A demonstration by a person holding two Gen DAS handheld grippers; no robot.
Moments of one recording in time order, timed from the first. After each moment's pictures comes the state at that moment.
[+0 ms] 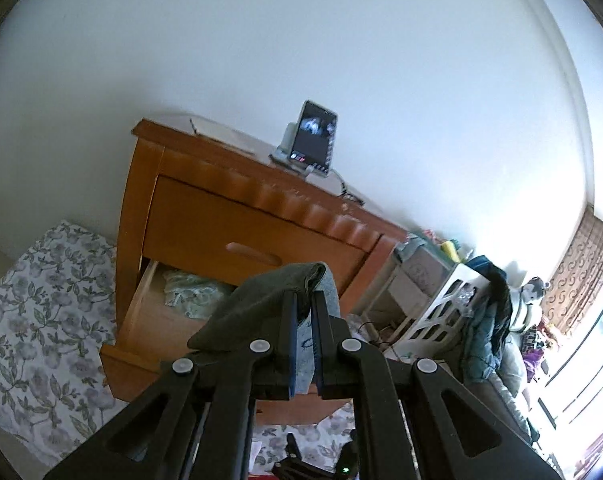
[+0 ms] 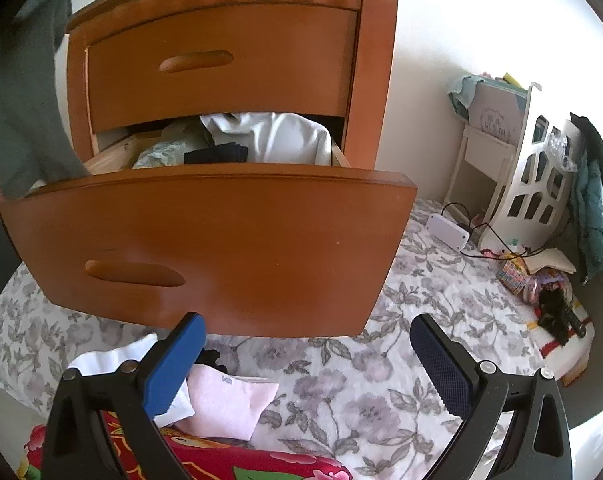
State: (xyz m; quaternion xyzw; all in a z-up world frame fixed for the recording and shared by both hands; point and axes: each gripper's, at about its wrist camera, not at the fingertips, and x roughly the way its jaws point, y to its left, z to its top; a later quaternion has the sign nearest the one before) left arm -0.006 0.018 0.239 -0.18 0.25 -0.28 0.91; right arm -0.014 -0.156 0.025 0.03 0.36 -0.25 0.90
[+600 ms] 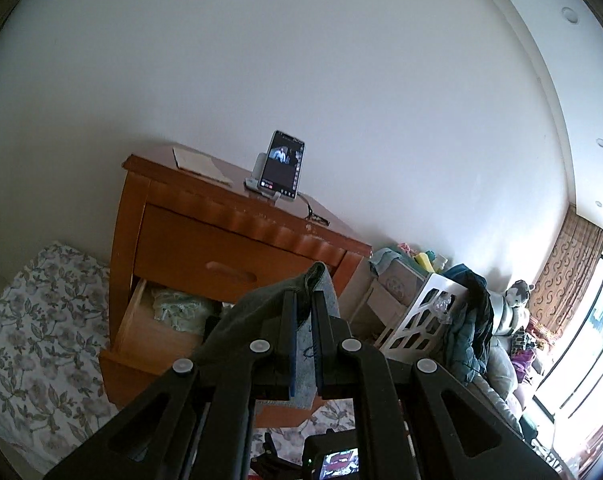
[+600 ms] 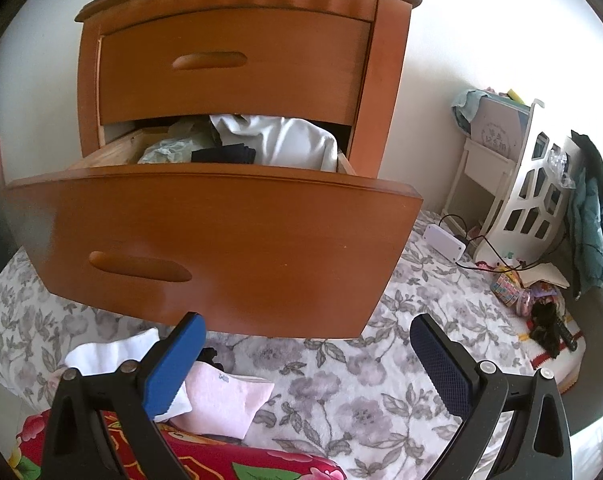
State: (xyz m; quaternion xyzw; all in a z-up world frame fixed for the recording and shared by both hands) left arm -0.048 0.025 0.260 -0.18 0.22 -0.30 0.91; right arm -0.014 -0.148 0.025 0.00 0.36 -0.25 0.90
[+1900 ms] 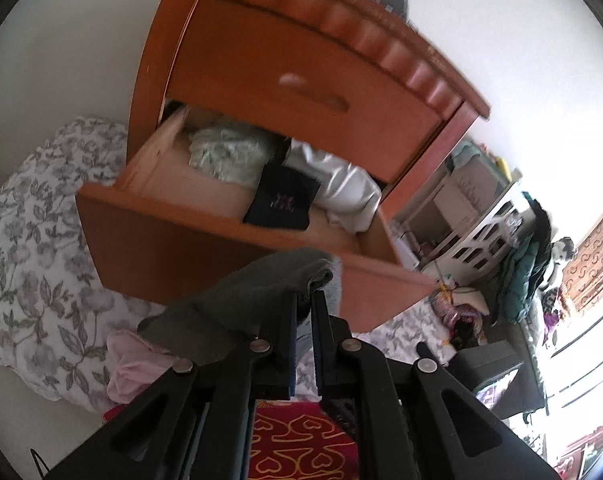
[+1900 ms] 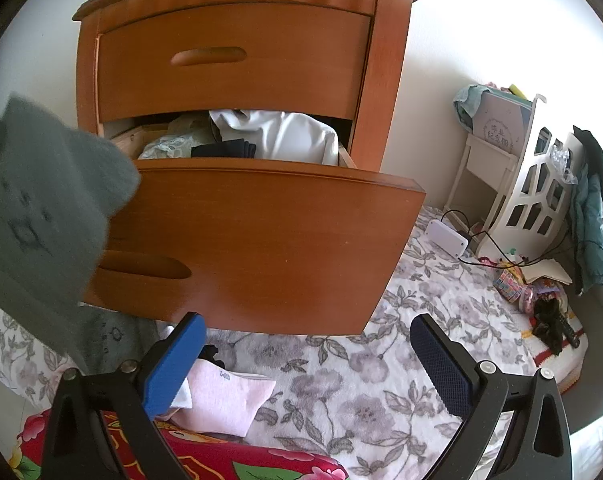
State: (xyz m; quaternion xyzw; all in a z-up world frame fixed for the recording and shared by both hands) left arm 0.015 -0.013 0.083 -0.15 0.43 -0.24 0.86; right arm -0.013 -0.149 0.021 0.01 0.37 -0.24 0.90
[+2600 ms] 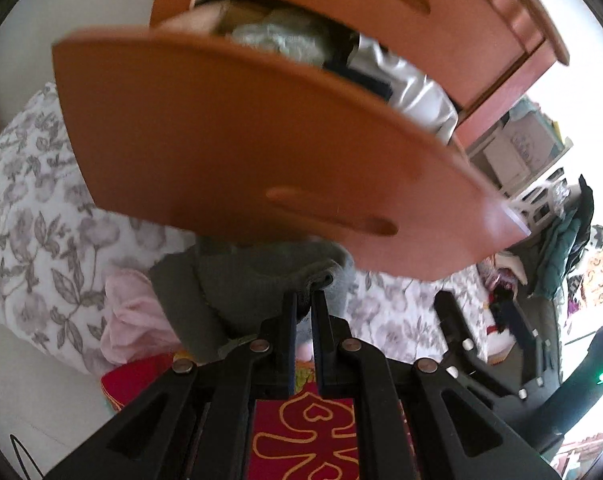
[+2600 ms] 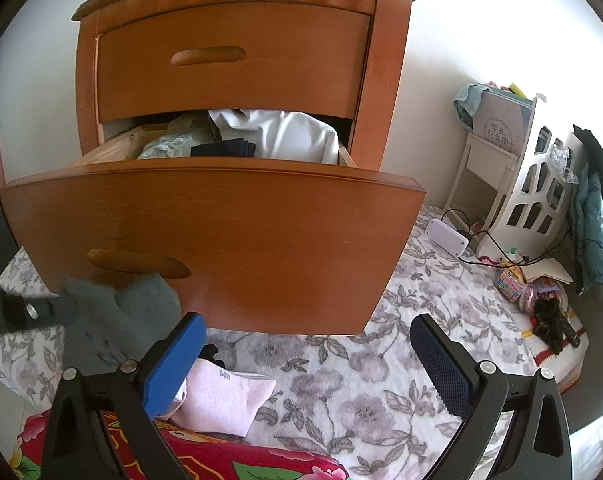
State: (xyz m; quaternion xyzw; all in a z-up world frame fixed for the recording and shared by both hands) left arm 0.035 -0.024 -0.012 -0.12 0.54 -0.20 0.81; right arm -0.013 -0.149 0.021 0.01 0.37 -0.24 0.90
